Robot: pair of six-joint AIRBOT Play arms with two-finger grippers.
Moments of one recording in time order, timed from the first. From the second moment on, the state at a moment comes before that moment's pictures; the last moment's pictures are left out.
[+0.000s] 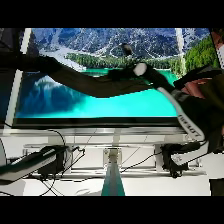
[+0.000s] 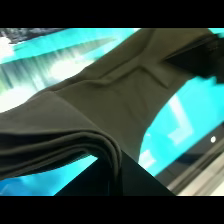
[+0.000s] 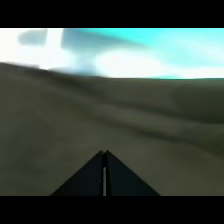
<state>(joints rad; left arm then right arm) 0.19 -1.19 1.28 0.80 -1.38 -0.92 0.54 -1.68 1.33 -0.86 0.63 1.42</state>
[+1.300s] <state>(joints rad) -0.55 -1.48 1.28 0.68 -0.76 -0.94 -0.01 -1.68 1.54 -1.18 1.21 1.51</state>
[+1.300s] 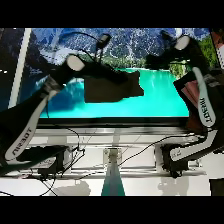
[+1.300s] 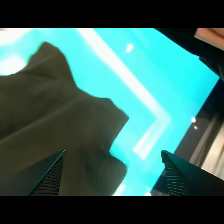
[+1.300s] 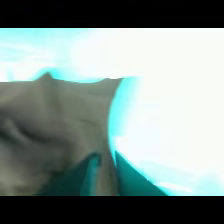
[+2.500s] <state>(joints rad) -0.35 -1.47 1.28 0.76 -0.93 -0.94 0.25 -1.77 1.27 -0.72 1.09 1.14</state>
